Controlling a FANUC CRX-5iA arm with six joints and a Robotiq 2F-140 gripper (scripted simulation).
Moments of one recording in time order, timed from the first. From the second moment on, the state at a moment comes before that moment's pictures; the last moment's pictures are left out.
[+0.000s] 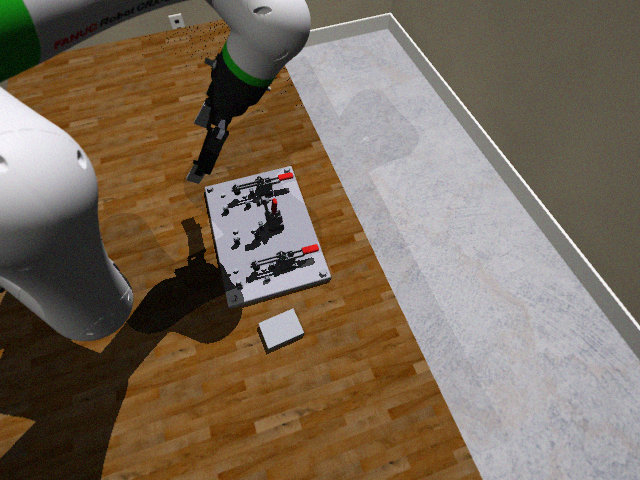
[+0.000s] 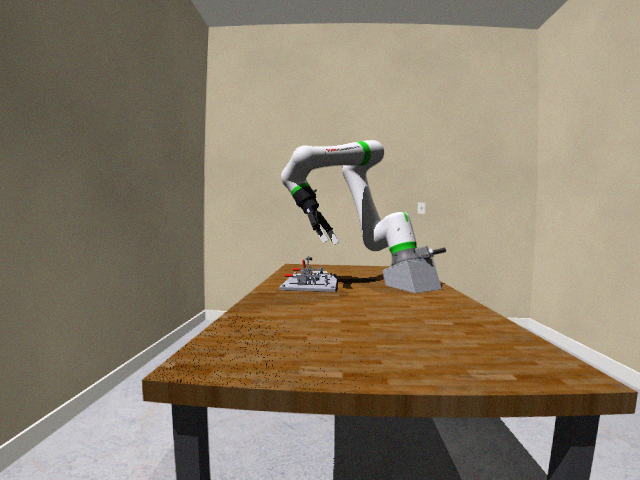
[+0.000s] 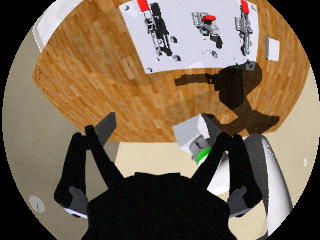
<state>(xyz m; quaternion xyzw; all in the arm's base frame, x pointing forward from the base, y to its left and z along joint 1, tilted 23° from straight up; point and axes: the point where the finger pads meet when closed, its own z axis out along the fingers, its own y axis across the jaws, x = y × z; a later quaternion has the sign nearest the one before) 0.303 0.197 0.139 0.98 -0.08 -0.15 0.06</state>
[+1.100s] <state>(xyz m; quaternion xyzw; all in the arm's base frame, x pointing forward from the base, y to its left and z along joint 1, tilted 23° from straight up) 0.345 0.210 0.155 0.98 0.07 0.13 0.15</state>
